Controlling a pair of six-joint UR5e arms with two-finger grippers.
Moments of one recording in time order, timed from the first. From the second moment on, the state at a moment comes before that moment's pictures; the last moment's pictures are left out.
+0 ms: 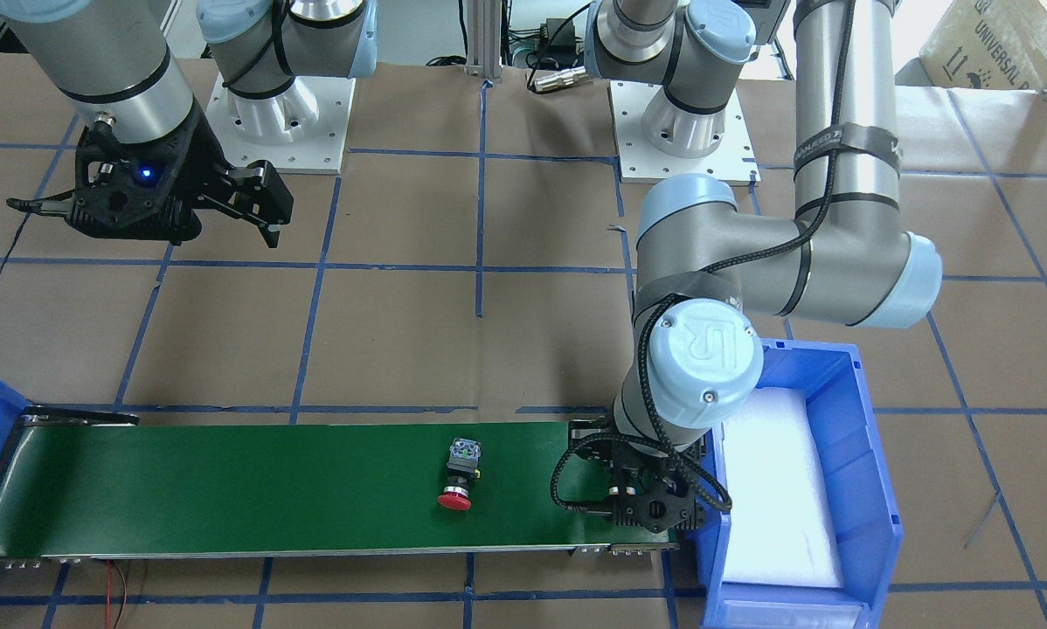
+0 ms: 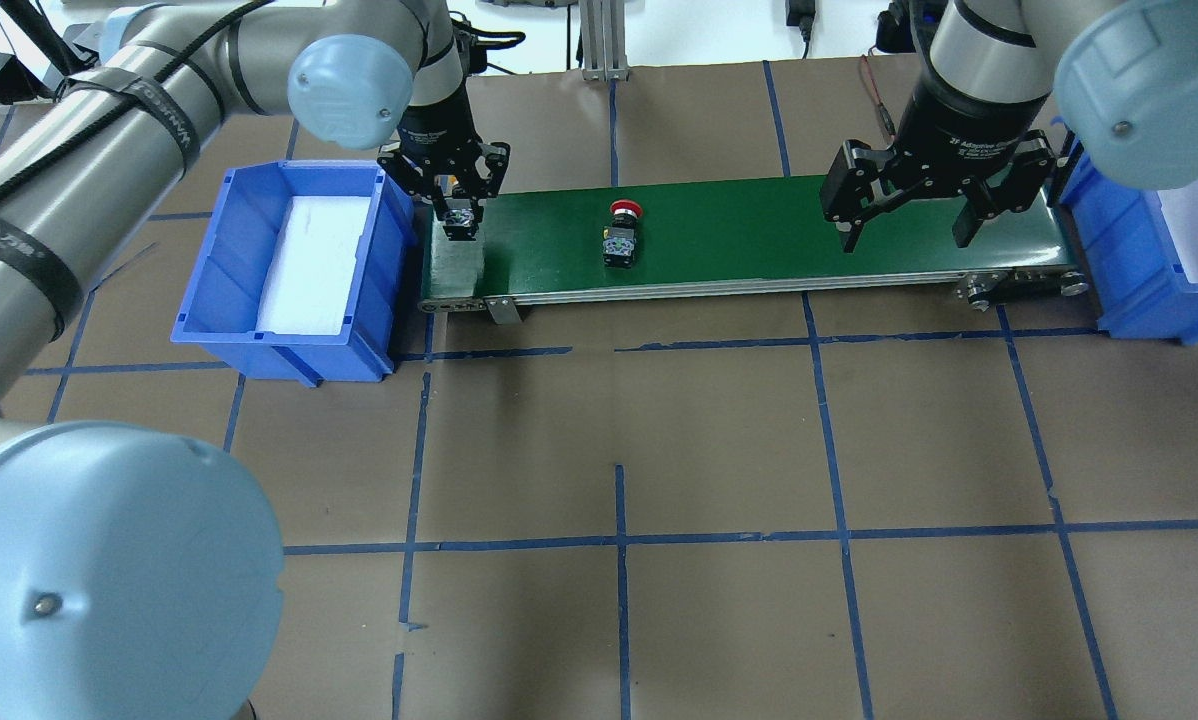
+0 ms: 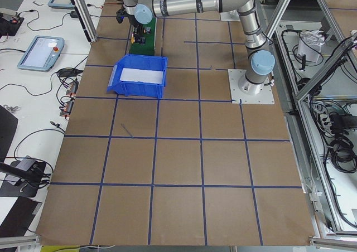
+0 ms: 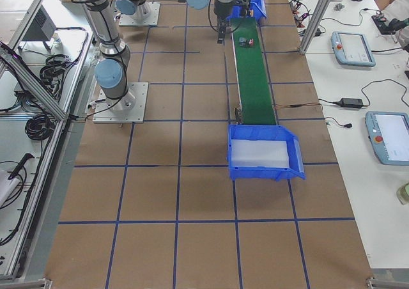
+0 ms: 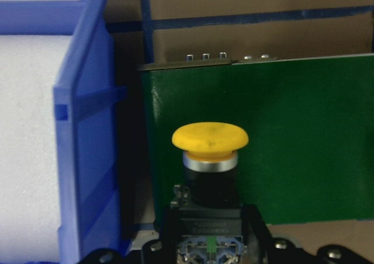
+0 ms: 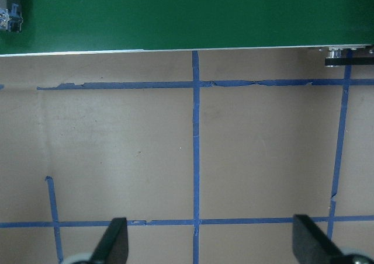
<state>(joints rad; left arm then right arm) -1.70 -2.16 -1.27 -1.38 1.60 -0.06 1.57 -1.54 1.58 -1.56 -1.58 0.00</state>
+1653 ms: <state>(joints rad) -1.72 -1.94 -1.33 -1.41 1.62 -0.05 1.57 -1.53 1.58 -1.57 -1.56 0.01</state>
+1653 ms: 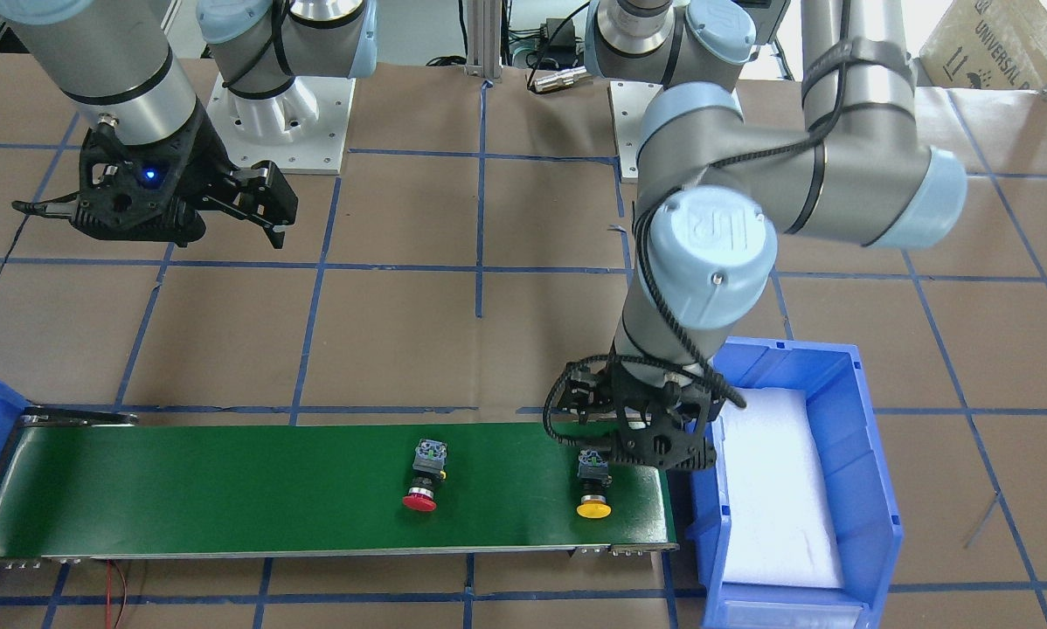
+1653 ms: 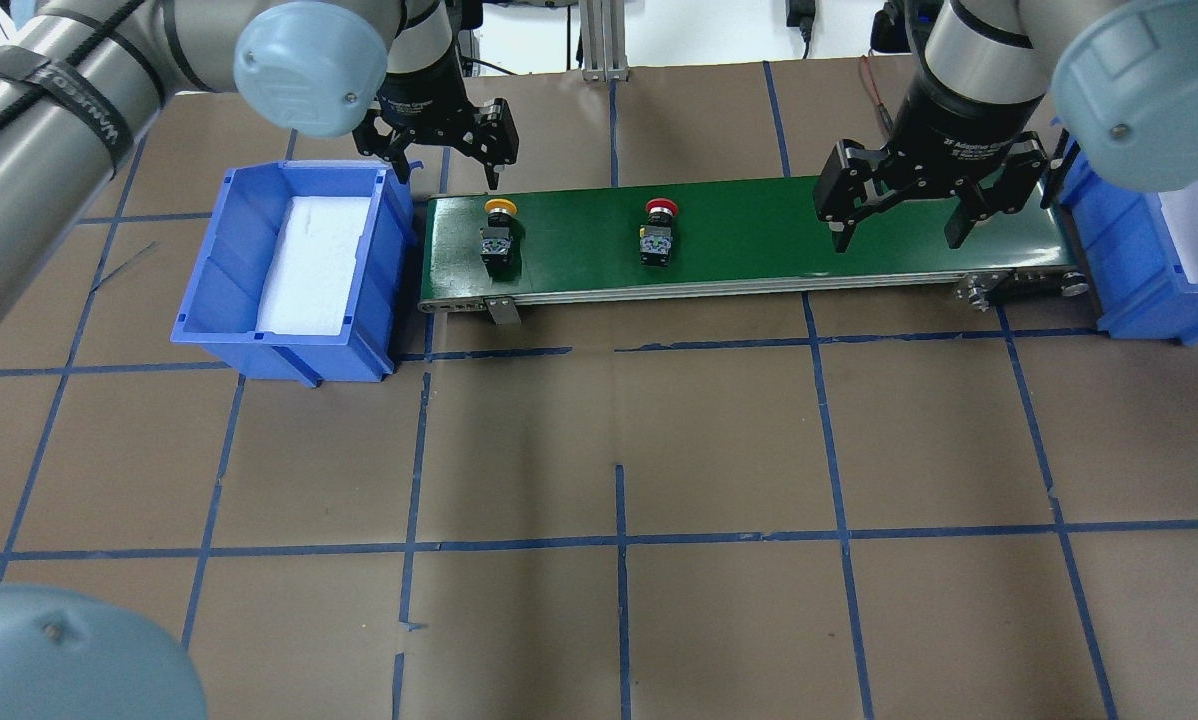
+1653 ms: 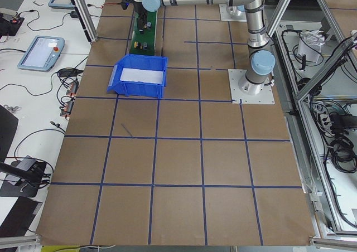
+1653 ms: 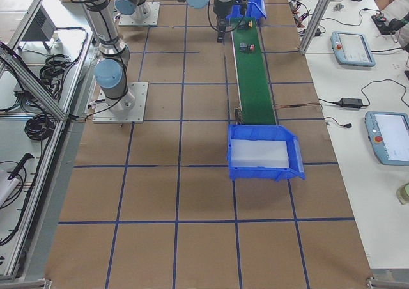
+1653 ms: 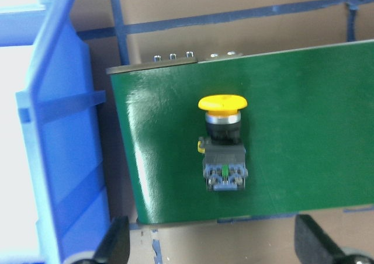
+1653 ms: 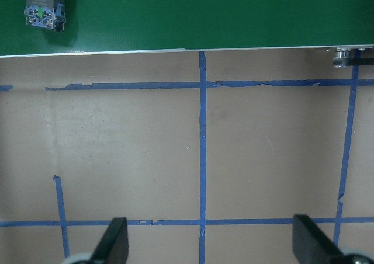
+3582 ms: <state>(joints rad) -1.68 -1.63 -1.62 -1.41 1.63 -0.01 1.58 -1.53 1.58 -1.58 -1.56 0.01</state>
